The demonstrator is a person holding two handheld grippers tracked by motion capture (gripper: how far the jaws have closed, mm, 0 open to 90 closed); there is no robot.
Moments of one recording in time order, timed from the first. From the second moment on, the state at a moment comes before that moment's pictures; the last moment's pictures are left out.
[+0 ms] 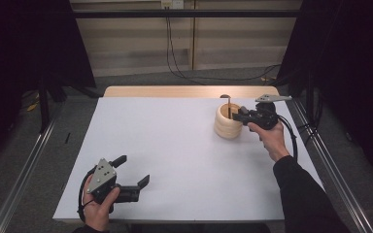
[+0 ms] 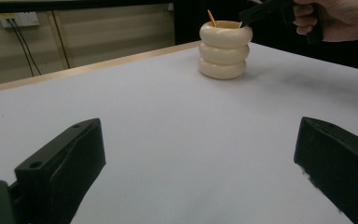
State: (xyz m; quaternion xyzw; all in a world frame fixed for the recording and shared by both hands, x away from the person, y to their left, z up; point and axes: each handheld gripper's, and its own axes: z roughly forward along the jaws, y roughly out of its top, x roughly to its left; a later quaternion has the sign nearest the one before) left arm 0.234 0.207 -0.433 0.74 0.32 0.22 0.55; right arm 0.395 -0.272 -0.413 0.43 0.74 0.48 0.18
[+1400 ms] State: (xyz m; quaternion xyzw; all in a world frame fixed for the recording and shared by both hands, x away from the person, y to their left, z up) left arm 0.229 0.211 -0.432 0.73 0.32 0.22 0.55; right arm 0.336 -0.283 -0.401 0.43 0.71 0.51 0.24
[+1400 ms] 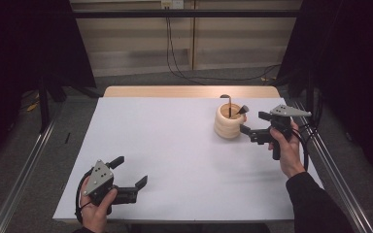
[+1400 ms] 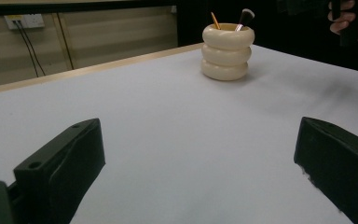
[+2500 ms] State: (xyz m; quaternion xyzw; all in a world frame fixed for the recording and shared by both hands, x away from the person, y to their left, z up) left arm 0.223 0.214 -0.430 0.73 0.34 0.23 0.56; right arm 0.236 -0.287 -0.422 0.42 0.69 0.53 0.26
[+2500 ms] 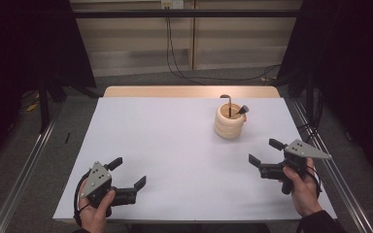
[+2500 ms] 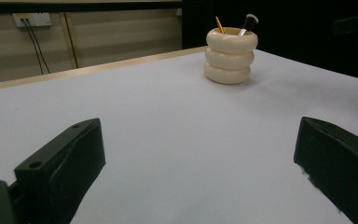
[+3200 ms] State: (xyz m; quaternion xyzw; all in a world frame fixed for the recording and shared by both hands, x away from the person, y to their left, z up) left arm 0.214 0.222 -0.430 0.72 0.34 0.22 0.57; right arm 0.192 -0.304 -0.441 0.42 0.68 0.53 0.28
